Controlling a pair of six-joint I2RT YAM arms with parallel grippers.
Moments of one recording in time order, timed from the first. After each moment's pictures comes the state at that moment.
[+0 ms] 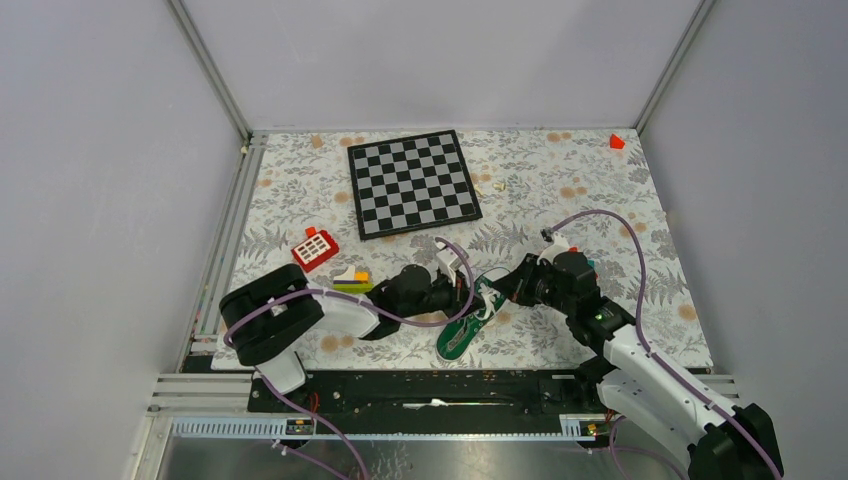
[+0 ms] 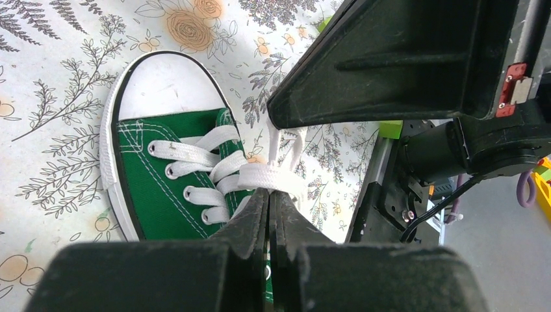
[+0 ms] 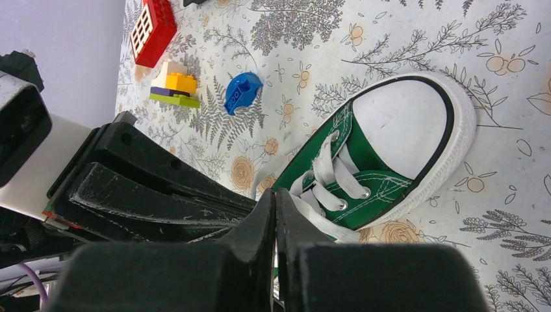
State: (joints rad) left arm -1.03 1.66 0.57 0.84 0.22 -0.53; right arm 0.49 0.76 0.36 -0.09 -0.23 0.74
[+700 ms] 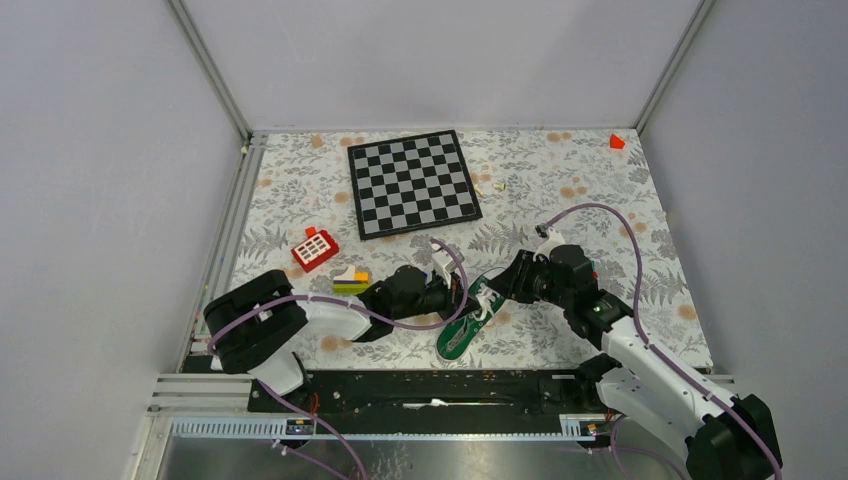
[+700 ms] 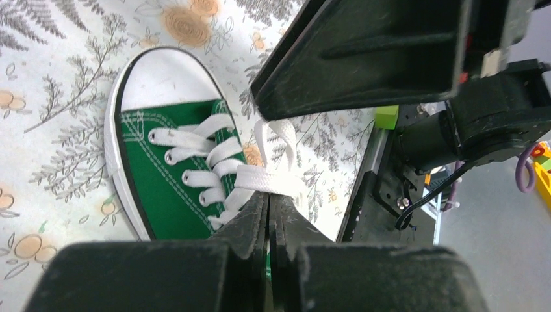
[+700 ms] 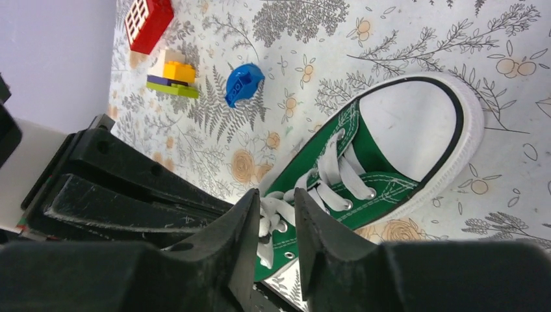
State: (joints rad) left arm -1.03 1.57 0.54 0.79 0.22 -0.51; right arm 0.49 0.82 0.41 -0.12 -0.26 0.71
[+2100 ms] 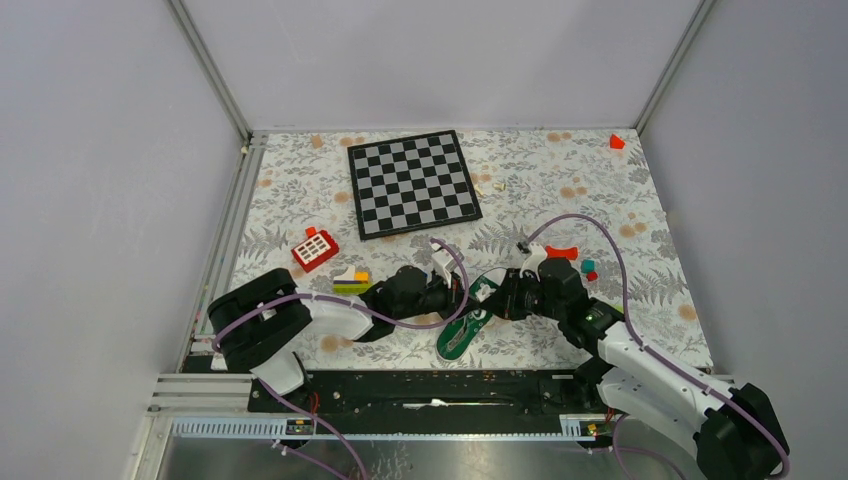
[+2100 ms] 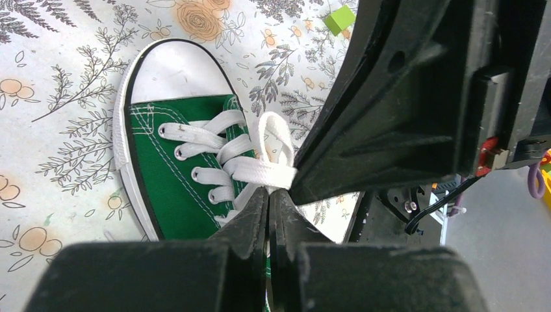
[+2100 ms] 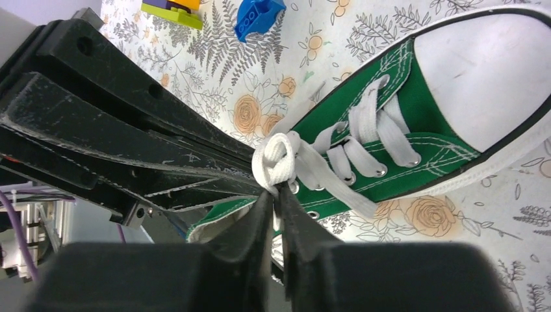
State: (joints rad) left arm -1.03 1.59 0.54 0.80 0.21 -0.52; right arm 0.61 0.82 0.35 -0.10 -0.32 0.67
